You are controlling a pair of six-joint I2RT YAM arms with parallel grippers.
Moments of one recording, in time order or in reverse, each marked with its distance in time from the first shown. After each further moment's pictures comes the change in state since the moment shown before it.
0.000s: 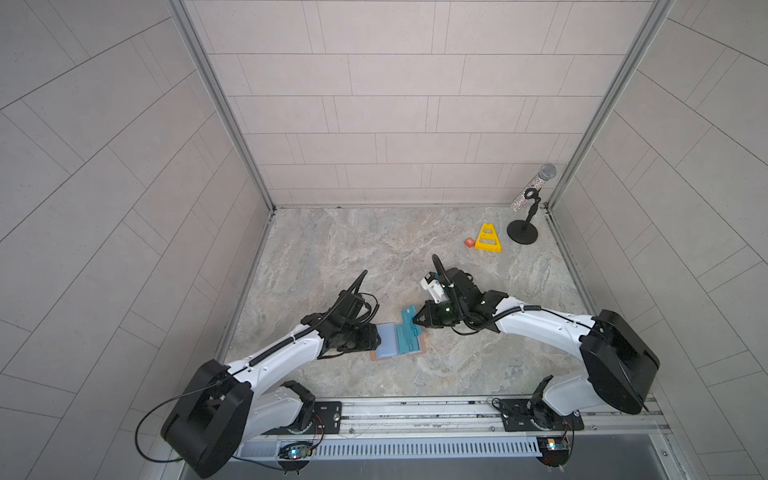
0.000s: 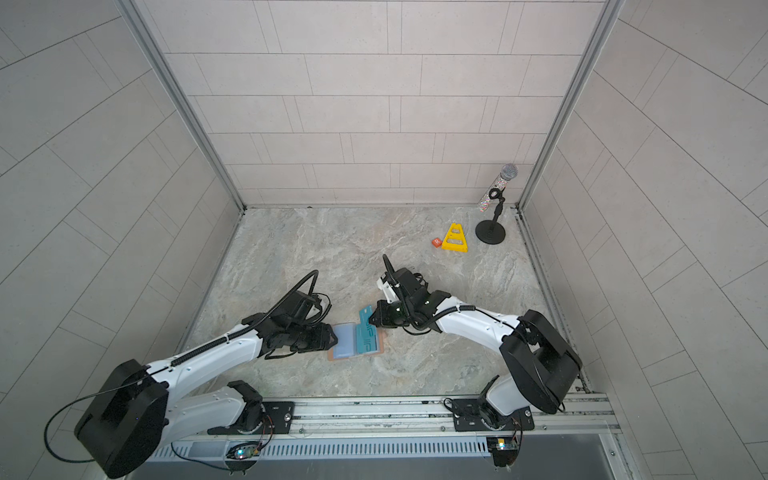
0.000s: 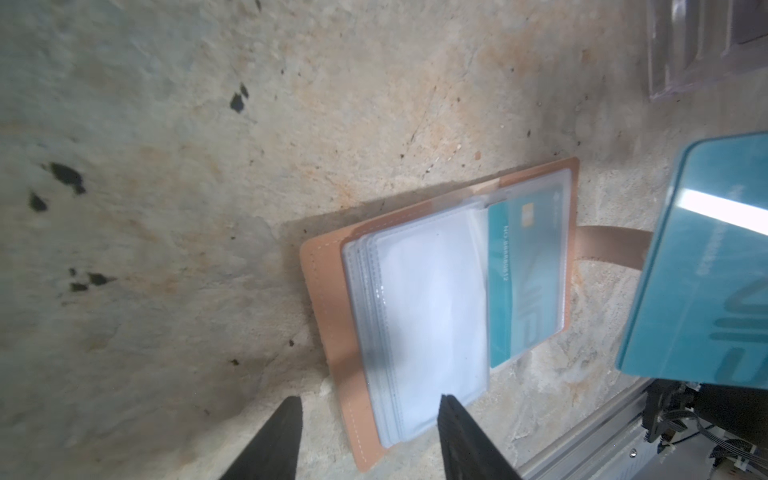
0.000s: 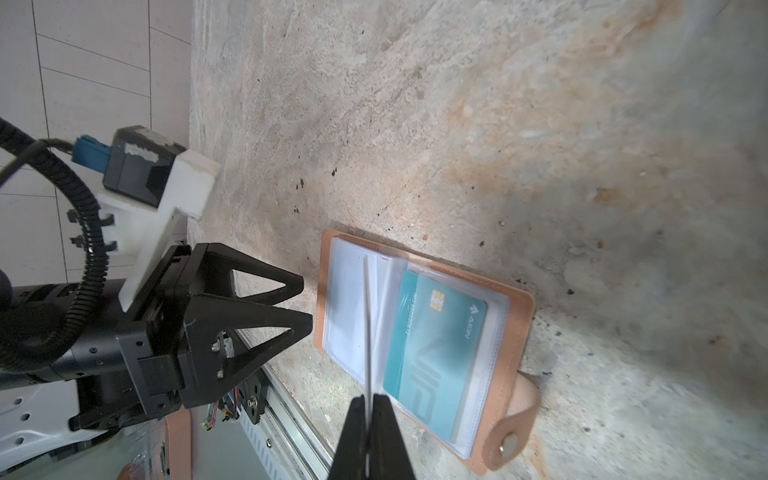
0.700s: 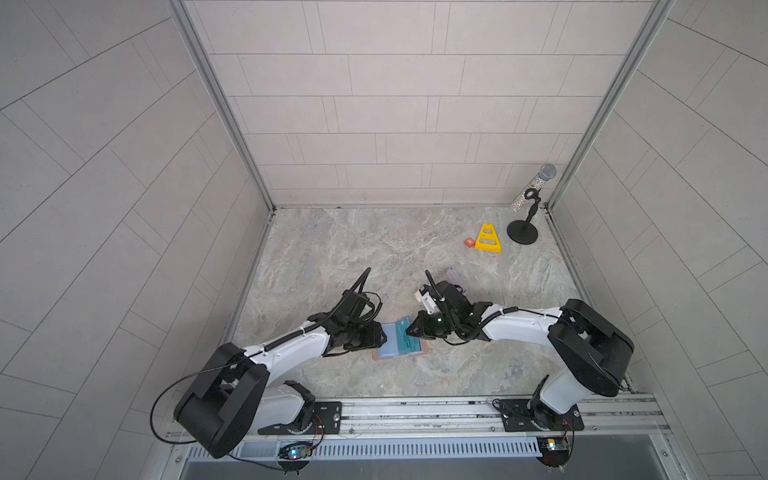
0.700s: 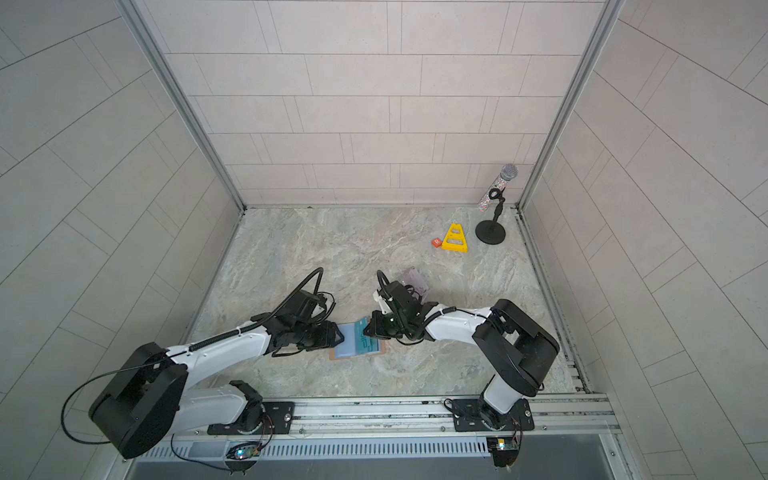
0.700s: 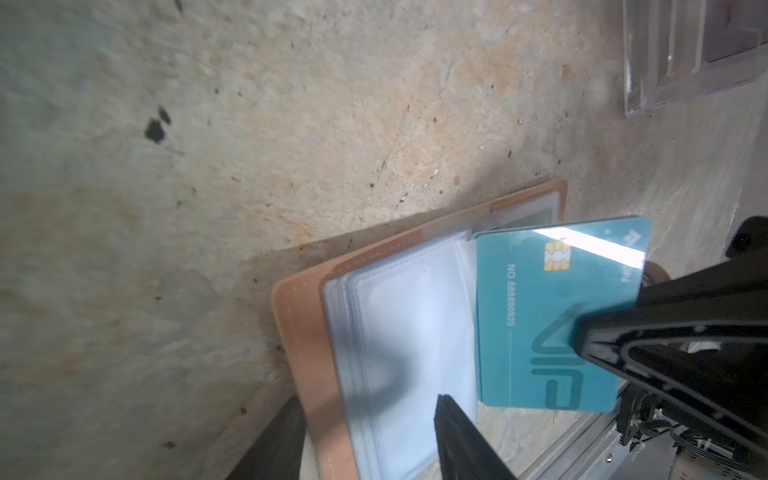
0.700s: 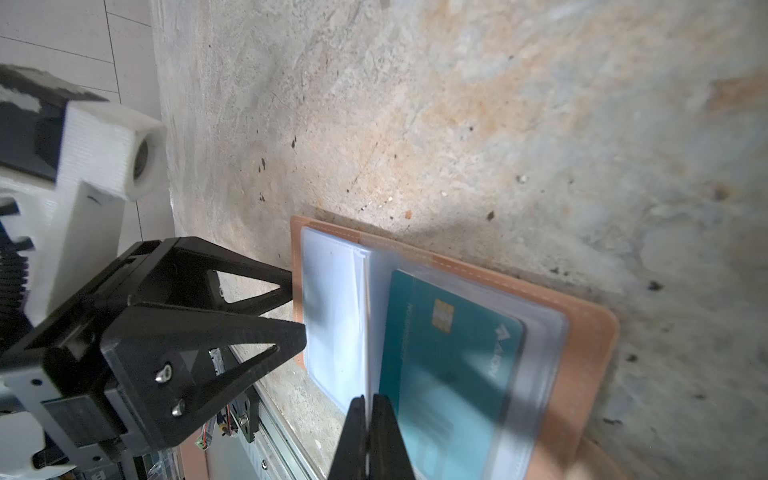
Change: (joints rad) left arm 0.000 0.094 -0.013 0.151 0.051 -0.018; right arm 0.052 0.123 -0.076 0.208 -0.006 0.129
